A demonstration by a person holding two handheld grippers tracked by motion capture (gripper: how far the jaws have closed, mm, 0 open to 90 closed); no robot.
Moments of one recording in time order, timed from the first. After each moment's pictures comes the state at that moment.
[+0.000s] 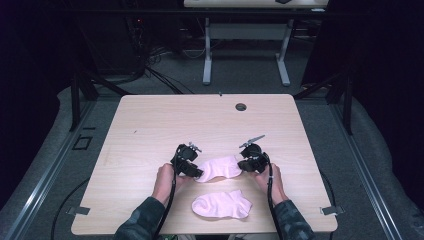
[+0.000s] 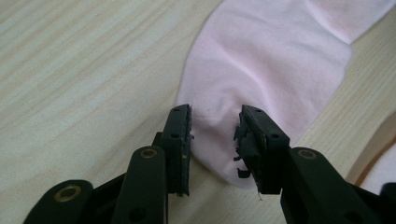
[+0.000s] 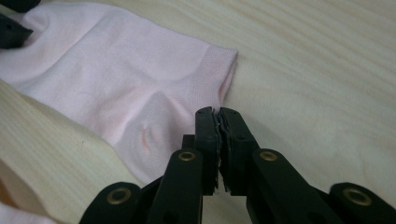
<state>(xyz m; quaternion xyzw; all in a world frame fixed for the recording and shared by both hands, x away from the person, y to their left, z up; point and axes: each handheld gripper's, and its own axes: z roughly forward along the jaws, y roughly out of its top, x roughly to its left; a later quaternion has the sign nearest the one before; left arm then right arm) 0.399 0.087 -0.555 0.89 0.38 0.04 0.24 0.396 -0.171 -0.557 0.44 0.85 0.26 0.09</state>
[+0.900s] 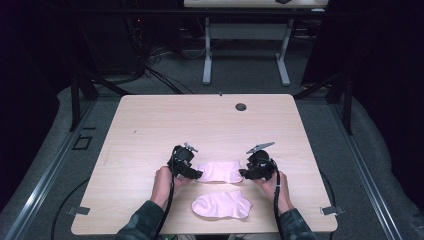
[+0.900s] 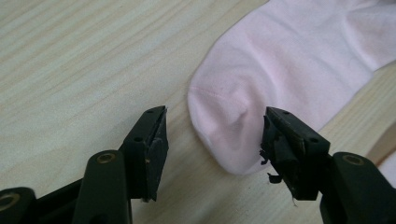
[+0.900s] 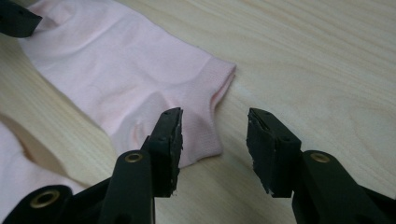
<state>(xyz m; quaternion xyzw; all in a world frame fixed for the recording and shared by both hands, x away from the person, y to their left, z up) 0.390 0.091 -0.556 0.88 0.41 0.05 0.25 0.374 -0.187 -0.556 0.44 0.84 0.29 0.09</state>
